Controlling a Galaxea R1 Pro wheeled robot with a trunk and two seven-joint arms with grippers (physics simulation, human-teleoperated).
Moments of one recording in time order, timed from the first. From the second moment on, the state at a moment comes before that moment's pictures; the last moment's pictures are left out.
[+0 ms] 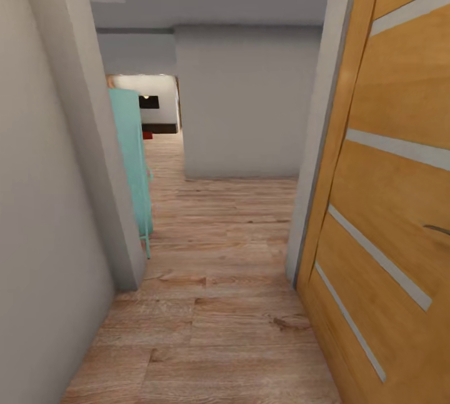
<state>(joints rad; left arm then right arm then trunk) 0.00 0.00 0.01 -0.05 0.10 -0.07 0.00 -0.11 -0.04 0.34 0.03 -0.07 -0.19 -0.10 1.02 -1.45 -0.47</state>
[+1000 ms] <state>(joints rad) 0.00 0.01 0.01 -0.05 0.17 -0.06 0.00 -0.11 -0.04 0.34 0.03 -0.07 -0.19 -0.11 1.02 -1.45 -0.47</state>
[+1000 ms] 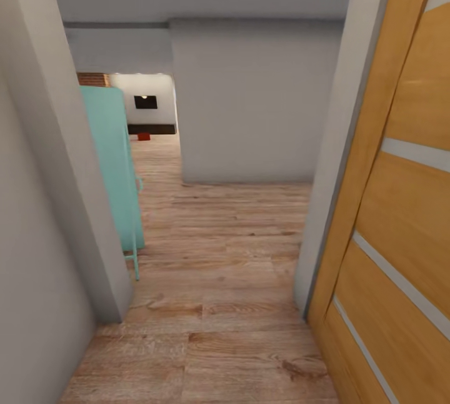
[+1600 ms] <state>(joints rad) 0.00 0.01 0.01 -0.05 0.17 -0.06 0.00 -0.11 -0.04 0.34 0.03 -0.07 -0.19 -0.11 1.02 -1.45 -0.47</state>
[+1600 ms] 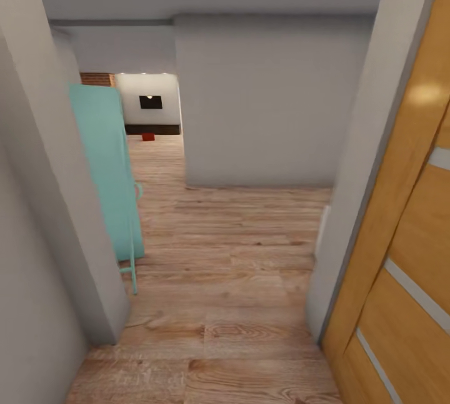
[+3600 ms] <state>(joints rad) 0.00 0.00 0.01 -0.05 0.17 -0.06 0.00 -0.11 -0.04 0.34 0.03 -0.07 -0.18 -0.11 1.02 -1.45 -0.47</state>
